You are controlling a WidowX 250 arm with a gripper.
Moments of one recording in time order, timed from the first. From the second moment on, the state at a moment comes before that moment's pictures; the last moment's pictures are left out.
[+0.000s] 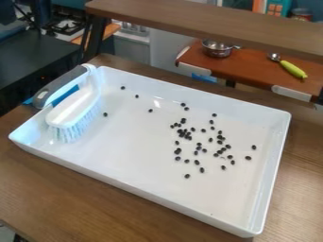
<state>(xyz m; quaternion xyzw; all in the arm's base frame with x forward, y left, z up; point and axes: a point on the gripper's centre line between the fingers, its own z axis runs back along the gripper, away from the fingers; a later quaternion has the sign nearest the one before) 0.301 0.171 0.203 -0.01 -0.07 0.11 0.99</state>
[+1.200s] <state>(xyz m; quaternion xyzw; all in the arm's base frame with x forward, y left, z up) 0.330 0.173 0.093 0.06 -0.05 0.09 0.99</state>
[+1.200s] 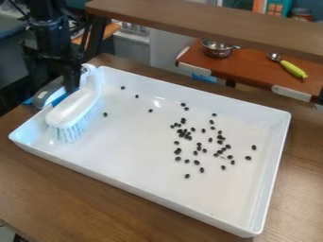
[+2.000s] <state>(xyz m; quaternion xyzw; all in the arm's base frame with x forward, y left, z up) 0.373 0.161 0.074 0.05 -0.01 0.15 0.99</state>
